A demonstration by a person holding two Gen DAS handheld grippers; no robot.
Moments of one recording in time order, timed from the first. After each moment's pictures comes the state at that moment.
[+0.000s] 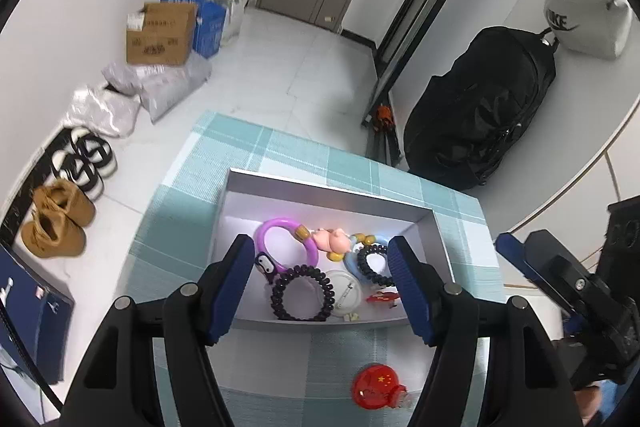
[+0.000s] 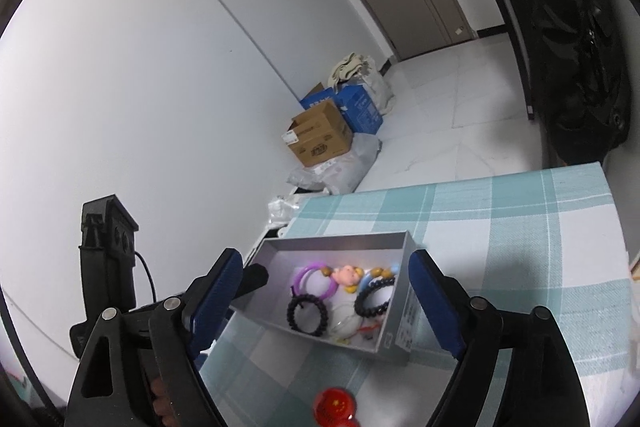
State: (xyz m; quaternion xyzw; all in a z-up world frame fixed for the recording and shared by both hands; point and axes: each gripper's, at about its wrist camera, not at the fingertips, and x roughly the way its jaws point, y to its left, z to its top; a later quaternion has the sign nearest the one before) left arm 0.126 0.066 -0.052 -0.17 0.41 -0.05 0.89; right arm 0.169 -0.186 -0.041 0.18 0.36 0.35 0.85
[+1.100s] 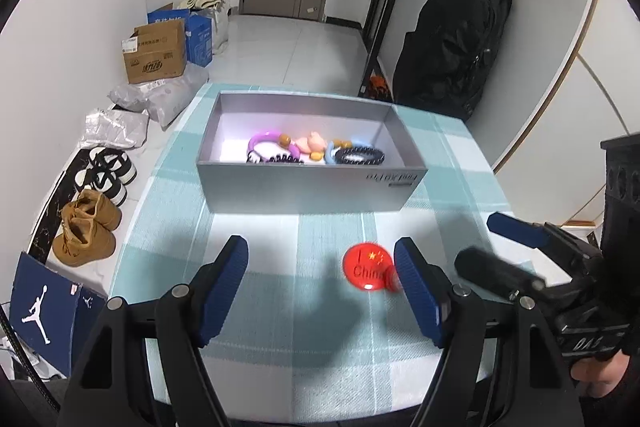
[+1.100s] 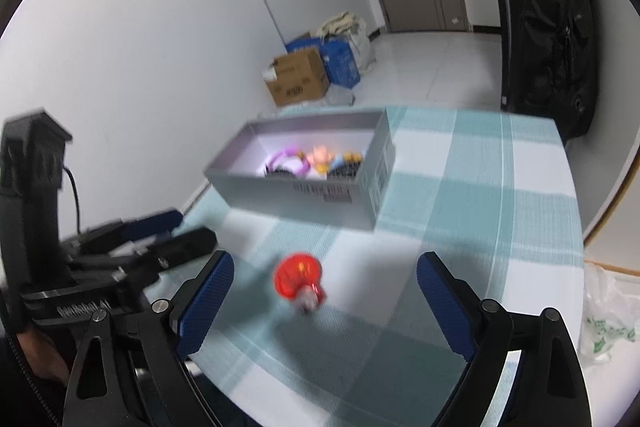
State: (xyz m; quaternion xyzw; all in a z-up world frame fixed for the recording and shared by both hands) left arm 0.044 0.029 -0.061 -0.08 0.43 -0.05 0.90; right arm 0.088 -0.192 -0.075 0.04 0.41 0.32 0.85
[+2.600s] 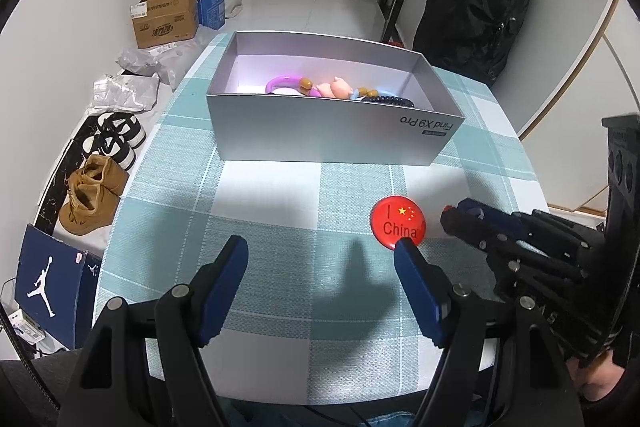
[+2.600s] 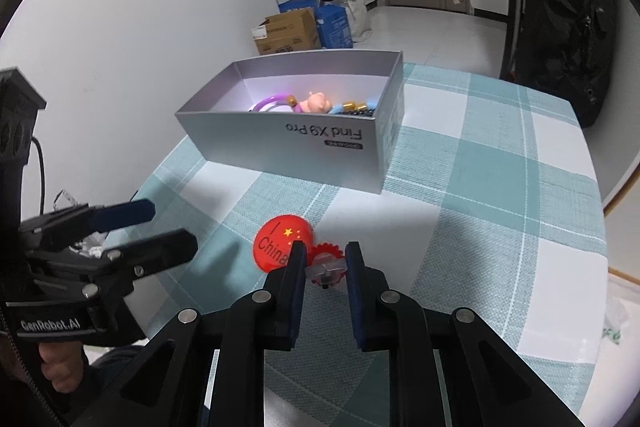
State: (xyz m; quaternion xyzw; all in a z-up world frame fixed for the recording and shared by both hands) left arm 0.044 0.037 -0.085 -0.08 0.49 -0.03 0.87; right arm 0.092 -0.164 -0.105 -0.02 0.45 0.29 0.84
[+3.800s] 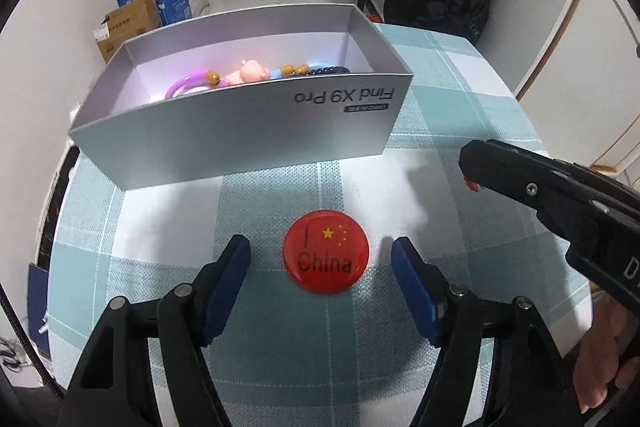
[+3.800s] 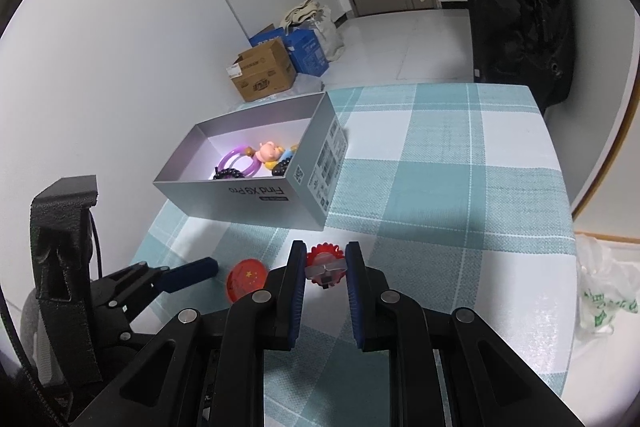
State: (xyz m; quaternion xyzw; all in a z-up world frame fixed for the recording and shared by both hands) left arm 0.071 -0.022 -0.109 0.00 0.51 -0.05 0.86; right arm 0.113 -0.213 -0.091 0.07 0.44 0.27 0.85
